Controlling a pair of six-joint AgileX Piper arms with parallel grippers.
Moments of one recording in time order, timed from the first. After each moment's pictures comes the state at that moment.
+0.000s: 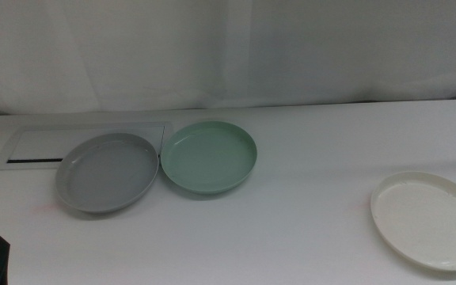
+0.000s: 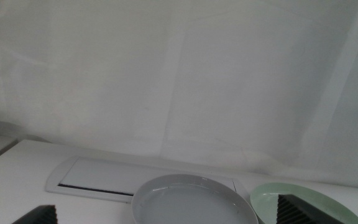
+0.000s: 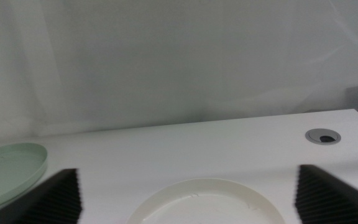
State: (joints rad) left arm 0.05 0.01 0.00 0.10 0.13 -0.29; right arm 0.18 0.00 0.00 -0.18 0.15 0.26
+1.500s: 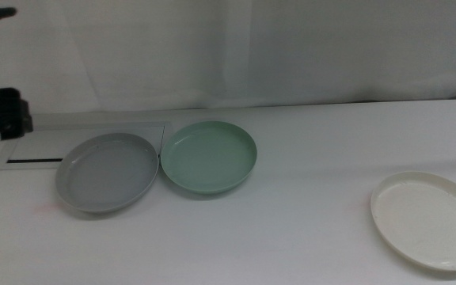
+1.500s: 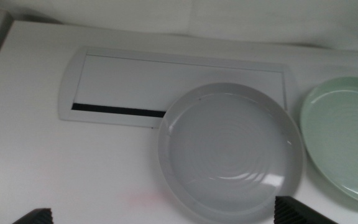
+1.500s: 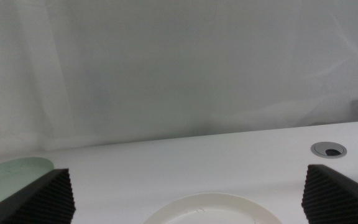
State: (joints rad) left arm 0.05 1.23 -1.06 0.08 0.79 -0.14; right arm 0.18 0.00 0.00 -0.17 0.11 0.26
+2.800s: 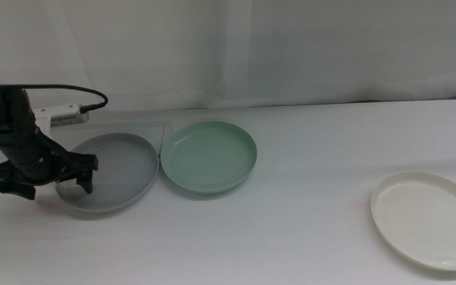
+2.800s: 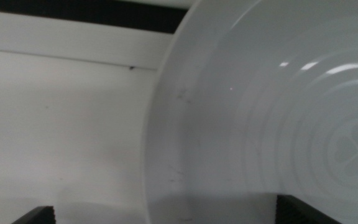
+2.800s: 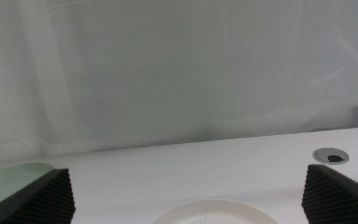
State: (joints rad) left arm 0.07 2.02 -1.30 0.05 0.75 -0.11; right arm 0.18 0.00 0.00 -0.17 0.09 0.26
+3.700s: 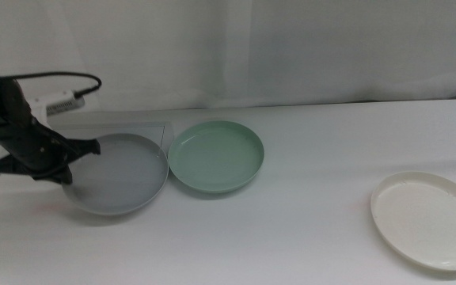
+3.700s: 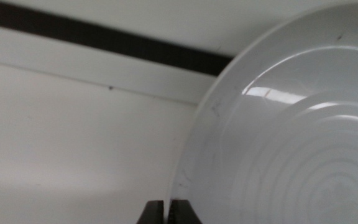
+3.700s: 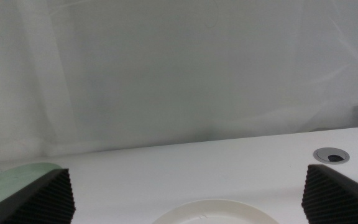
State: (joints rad) left arm 0.07 1.98 -1.31 -0.04 0.72 -0.14; right arm 0.18 0.00 0.00 -0.17 0.09 0.27
